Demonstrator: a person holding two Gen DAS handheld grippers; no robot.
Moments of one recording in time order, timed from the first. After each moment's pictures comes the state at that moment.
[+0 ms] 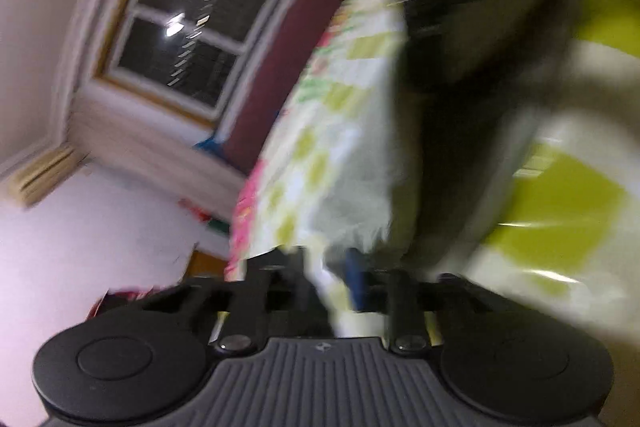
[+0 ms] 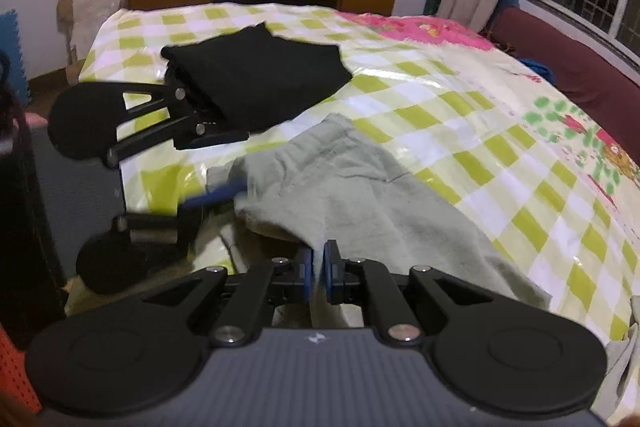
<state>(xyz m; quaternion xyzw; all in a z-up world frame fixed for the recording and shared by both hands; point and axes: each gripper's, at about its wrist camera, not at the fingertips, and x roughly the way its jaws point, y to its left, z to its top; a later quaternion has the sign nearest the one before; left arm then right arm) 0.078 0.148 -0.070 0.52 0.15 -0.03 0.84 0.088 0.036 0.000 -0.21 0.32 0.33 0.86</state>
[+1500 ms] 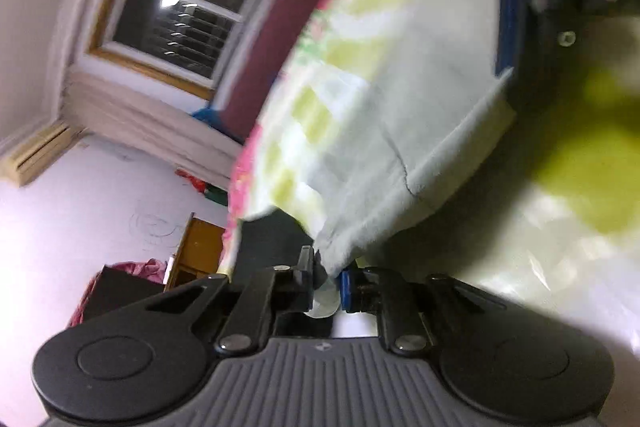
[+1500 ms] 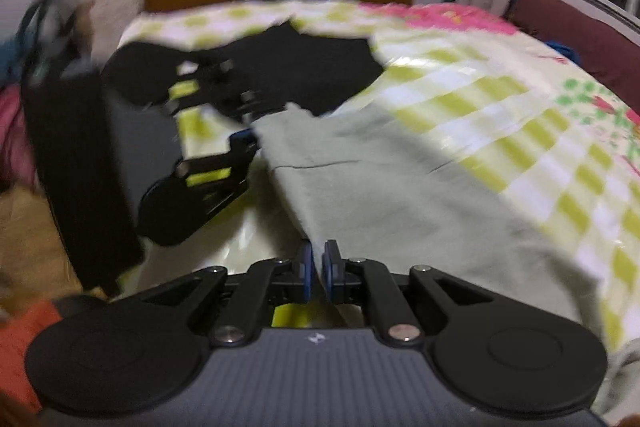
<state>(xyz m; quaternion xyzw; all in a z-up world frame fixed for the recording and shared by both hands) 0.091 0.169 -0.109 0.55 0.20 -0.02 0.81 0.080 0.062 -0.025 -0.19 0.35 0.37 0.84</state>
